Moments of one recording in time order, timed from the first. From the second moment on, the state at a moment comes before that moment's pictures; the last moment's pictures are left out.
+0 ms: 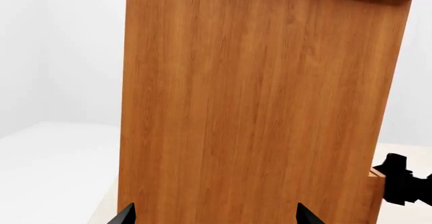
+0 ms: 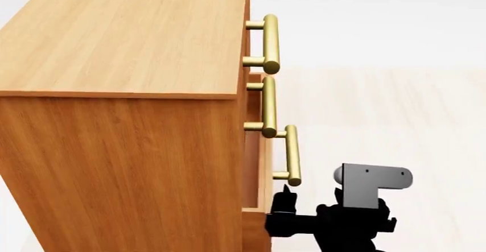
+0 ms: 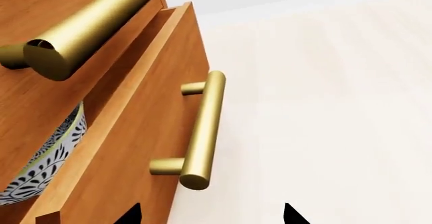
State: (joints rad) left arm 0.34 -0.53 0.46 0.37 -0.31 0.40 -0.48; right arm 0.57 0.12 0.04 0.31 0.24 0.65 -0.18
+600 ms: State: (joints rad) left arm 0.34 -0.54 0.46 0.37 -0.31 0.40 -0.49; right arm 0.59 0.10 -0.01 0.33 0.25 0.62 -0.17
